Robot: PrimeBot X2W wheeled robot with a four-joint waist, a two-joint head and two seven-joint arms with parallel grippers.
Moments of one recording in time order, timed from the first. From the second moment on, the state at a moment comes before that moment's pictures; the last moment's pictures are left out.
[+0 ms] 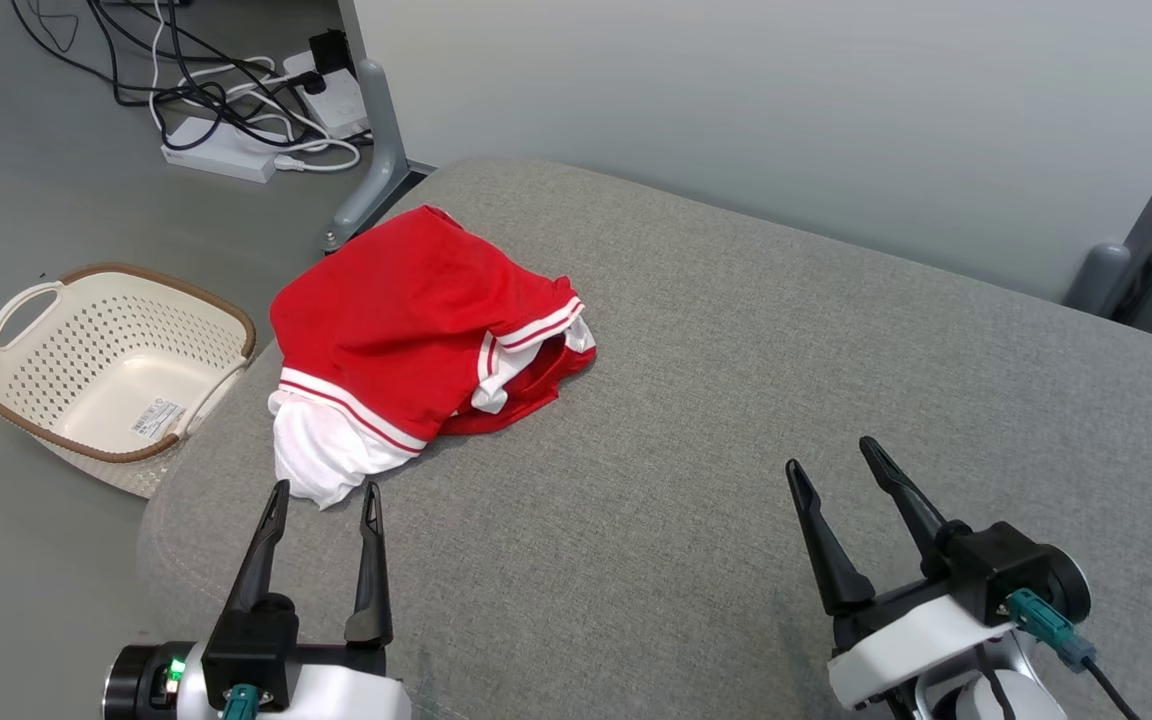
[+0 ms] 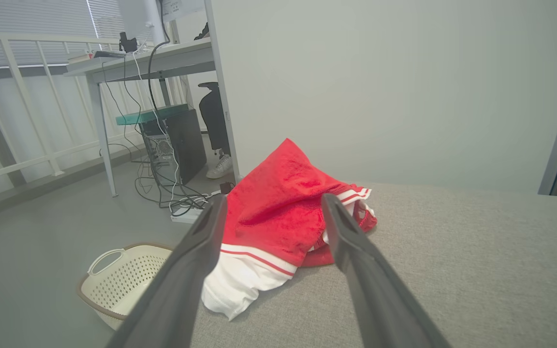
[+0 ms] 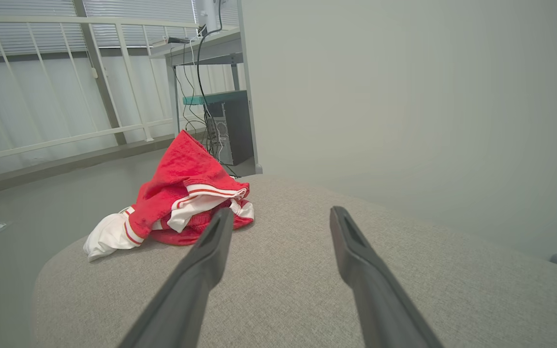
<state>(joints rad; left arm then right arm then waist) 0.03 0.05 -0.17 0.08 -0.06 0.18 -0.26 -0.15 -0.05 0.25 0.27 0.16 0.13 -0.26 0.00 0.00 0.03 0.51</state>
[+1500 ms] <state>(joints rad) -0.79 0.33 -0.03 0.77 -0.28 -0.12 0.08 -0.40 -0.13 0.30 0.24 -0.01 0.13 -0.26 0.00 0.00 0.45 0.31</state>
